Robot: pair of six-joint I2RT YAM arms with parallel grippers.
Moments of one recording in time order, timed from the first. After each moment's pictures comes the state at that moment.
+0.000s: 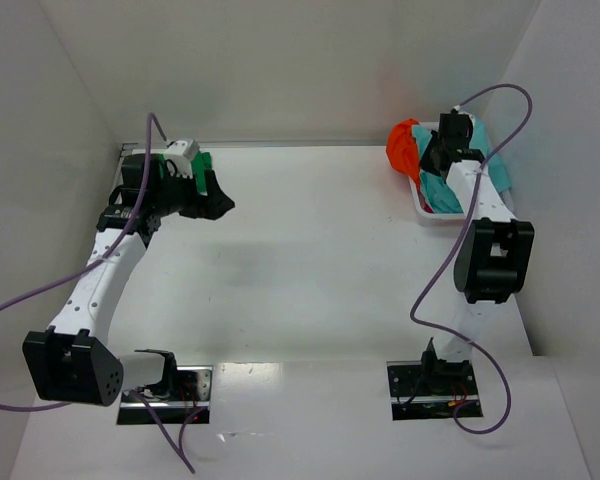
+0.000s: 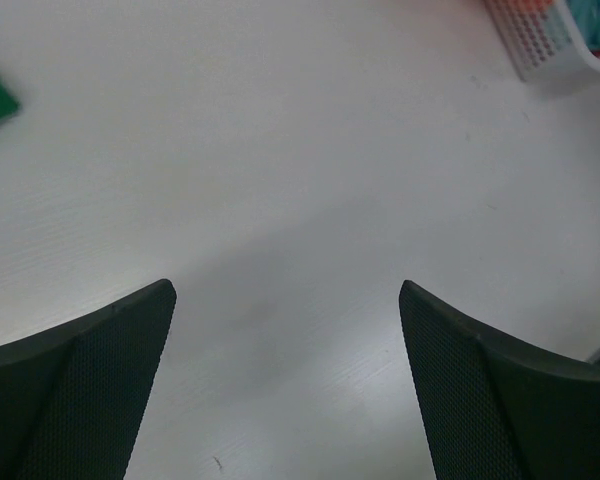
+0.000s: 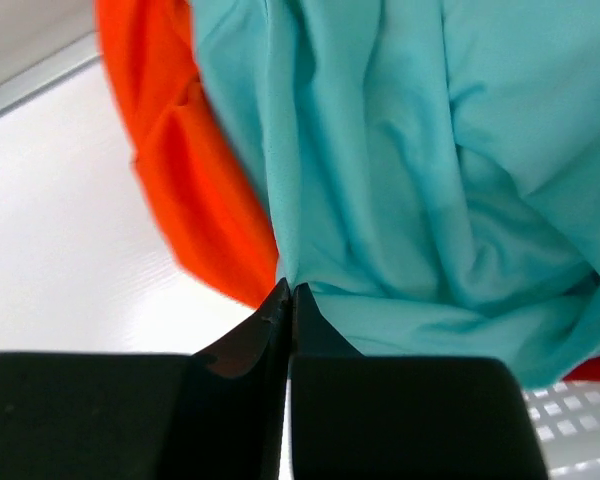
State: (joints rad) left arm -0.05 1.25 1.16 -0.44 0.46 -0.13; right arm -0.07 1.86 1.58 -0.39 0.12 0.34
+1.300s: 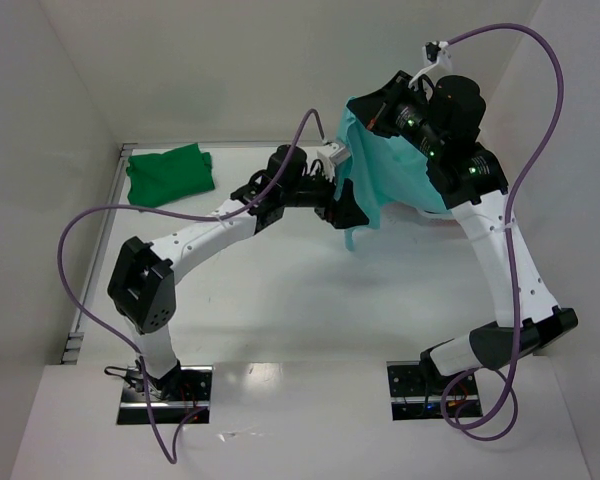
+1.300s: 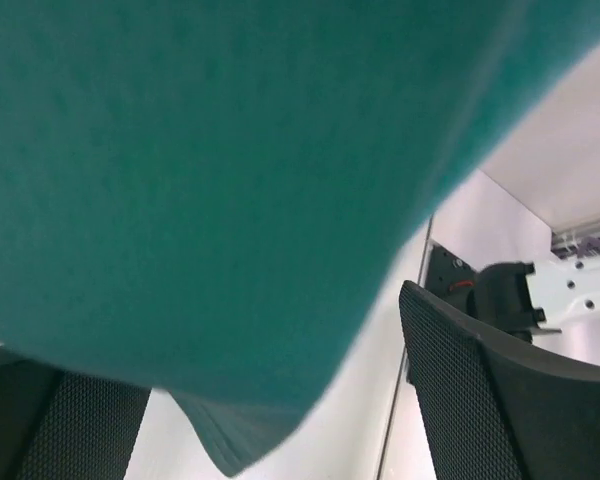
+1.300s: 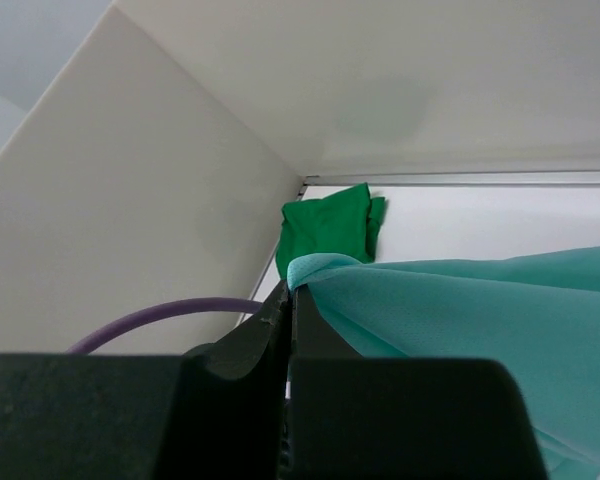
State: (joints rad) left arm -0.68 1.79 1.53 -0.06 0.61 -0.32; right arm 0.36 1.43 1.83 -0.41 -0.20 0.64
